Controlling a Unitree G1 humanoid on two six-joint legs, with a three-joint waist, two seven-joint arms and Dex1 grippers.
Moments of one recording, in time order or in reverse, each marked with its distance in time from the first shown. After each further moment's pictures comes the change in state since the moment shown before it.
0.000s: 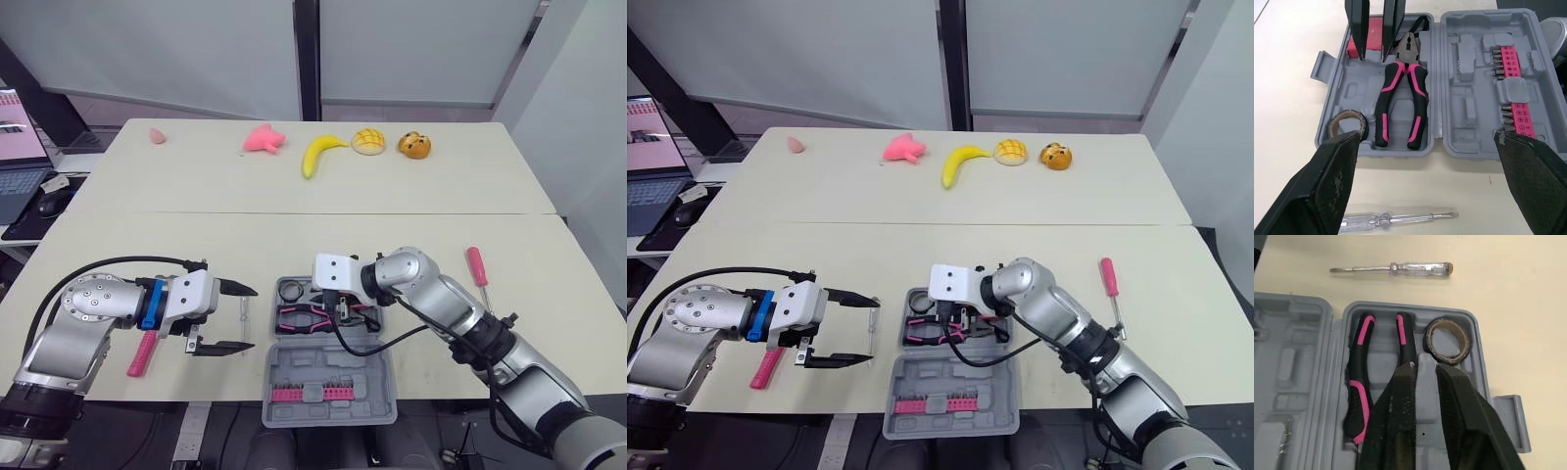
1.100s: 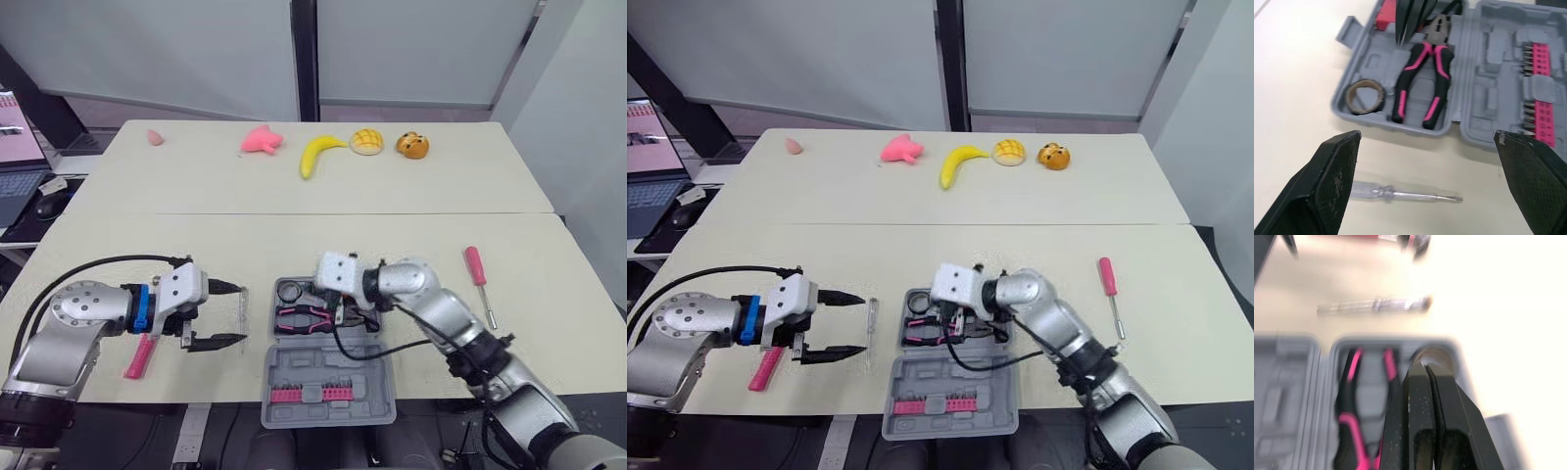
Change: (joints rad) left arm 0.051 0.008 0.074 0.014 -0.008 0.127 0.089; right arm 0.131 -0.003 -0.191 -0.159 0.077 -0.128 -0.038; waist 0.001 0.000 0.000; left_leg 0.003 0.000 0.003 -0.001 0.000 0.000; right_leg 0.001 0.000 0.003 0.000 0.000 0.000
